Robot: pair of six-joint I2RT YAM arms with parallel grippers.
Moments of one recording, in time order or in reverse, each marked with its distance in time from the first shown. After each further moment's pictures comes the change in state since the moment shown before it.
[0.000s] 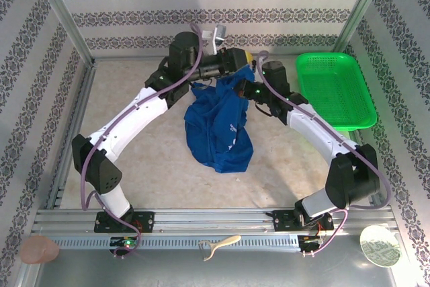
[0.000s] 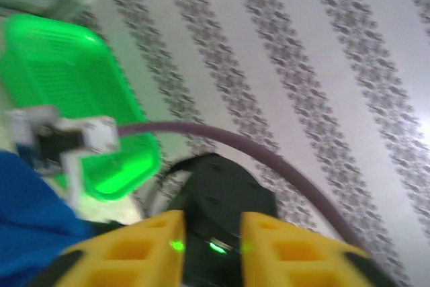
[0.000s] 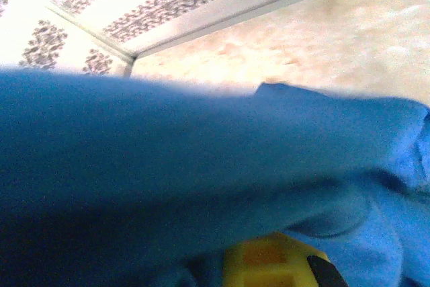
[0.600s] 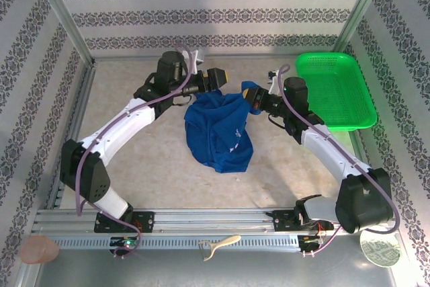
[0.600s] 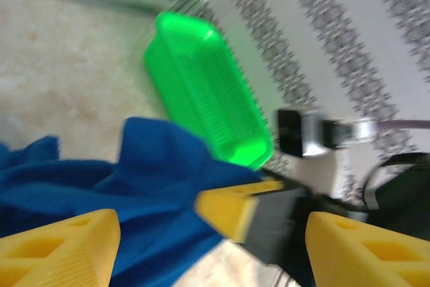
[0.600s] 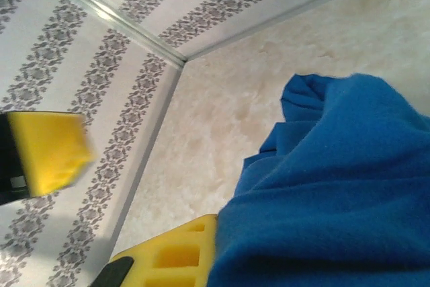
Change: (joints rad) left arm 0.135 -0.100 -0.357 -0.059 -0.070 0.270; right arm -0.090 -0.211 -0.276 0.220 -0.238 0.056
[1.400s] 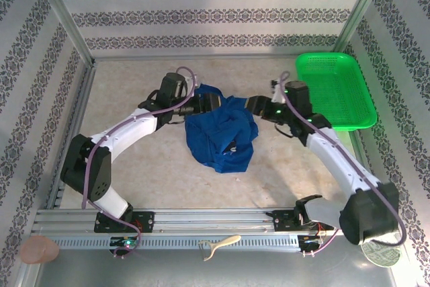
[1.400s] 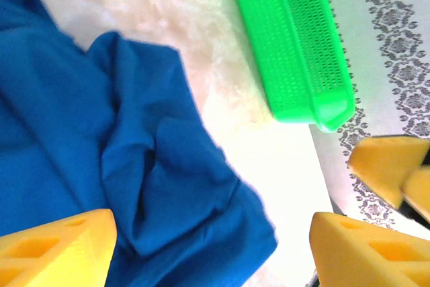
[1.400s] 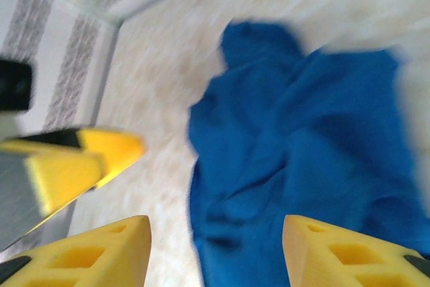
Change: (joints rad) left arm 0.013 -0.003 -0.213 0.006 -0.019 0.063; right arm -0.032 -0.103 0.053 -0.408 0.158 -0.087
